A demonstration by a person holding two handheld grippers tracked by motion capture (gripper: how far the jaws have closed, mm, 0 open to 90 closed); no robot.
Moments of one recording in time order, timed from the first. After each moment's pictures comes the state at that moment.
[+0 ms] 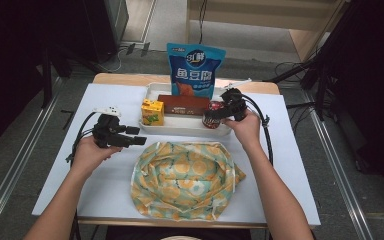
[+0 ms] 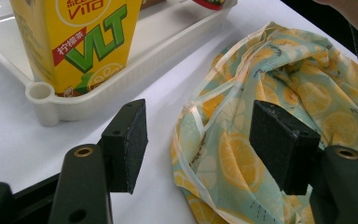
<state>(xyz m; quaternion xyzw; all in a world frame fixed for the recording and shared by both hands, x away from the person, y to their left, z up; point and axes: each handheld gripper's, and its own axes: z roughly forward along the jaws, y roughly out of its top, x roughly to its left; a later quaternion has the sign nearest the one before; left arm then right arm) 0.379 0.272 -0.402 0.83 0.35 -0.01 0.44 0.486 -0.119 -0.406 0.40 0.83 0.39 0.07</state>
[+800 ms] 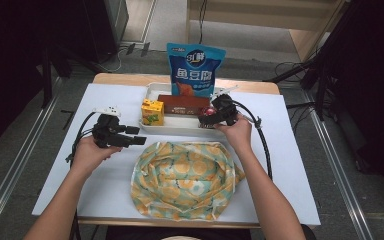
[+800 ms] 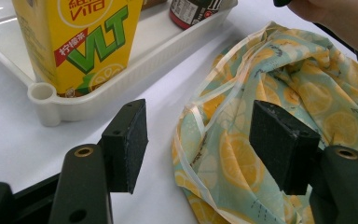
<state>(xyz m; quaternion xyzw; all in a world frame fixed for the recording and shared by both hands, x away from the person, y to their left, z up) 0.379 0.272 -0.401 0.83 0.35 -0.01 0.44 0.484 -0.096 -0.429 0.41 0.84 0.35 0.10</state>
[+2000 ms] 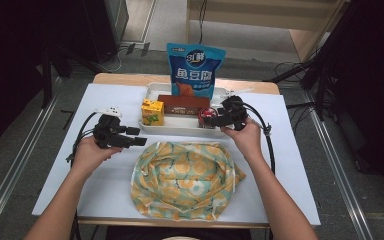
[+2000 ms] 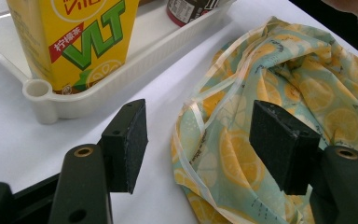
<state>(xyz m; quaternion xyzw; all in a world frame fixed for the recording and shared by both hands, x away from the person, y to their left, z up) 0.379 0.270 -0.403 0.83 0.35 -0.01 0.43 0.454 -0.120 -0.404 0.41 0.81 0.40 0.07</state>
